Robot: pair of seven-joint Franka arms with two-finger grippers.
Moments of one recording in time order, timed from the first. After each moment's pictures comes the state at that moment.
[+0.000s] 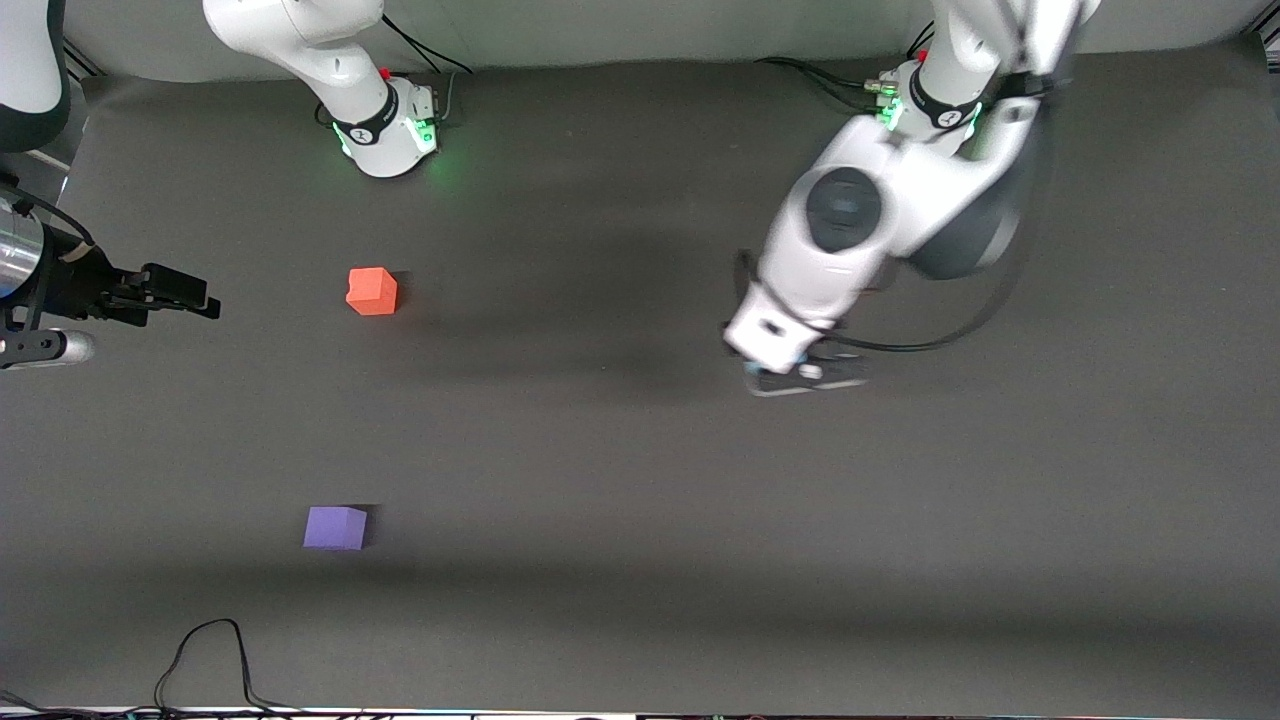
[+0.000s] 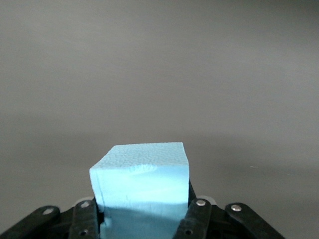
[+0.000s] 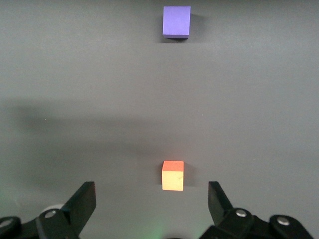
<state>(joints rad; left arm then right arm) -0.59 0.40 -0.06 -1.56 -0.02 1.97 -0.80 0.21 0.07 -0.26 -1.60 0.12 1.54 -0.06</state>
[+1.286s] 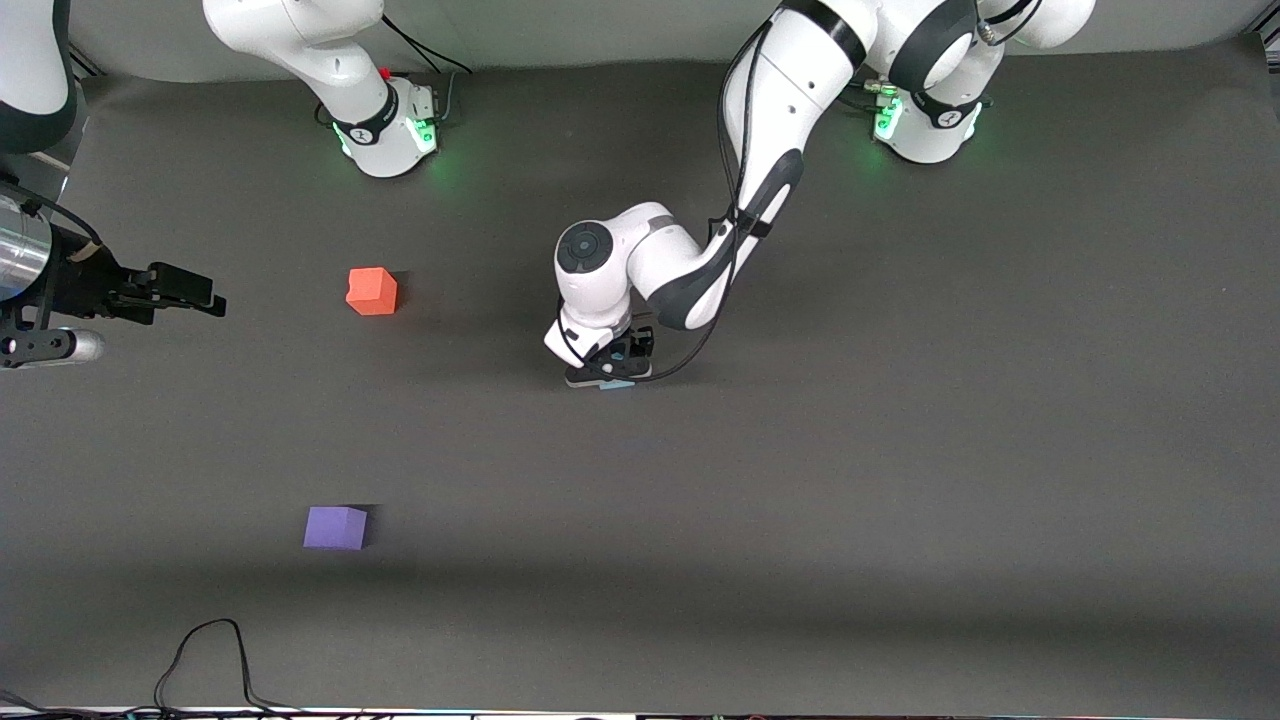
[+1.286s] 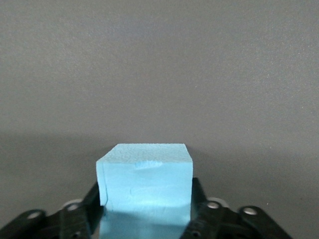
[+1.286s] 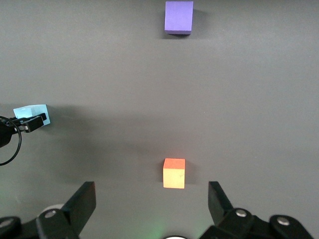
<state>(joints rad) -0.87 0.92 -0.05 -1.28 0.12 2.25 -1.09 0.21 0.06 -0.26 -1.61 0.12 1.54 -0.06</state>
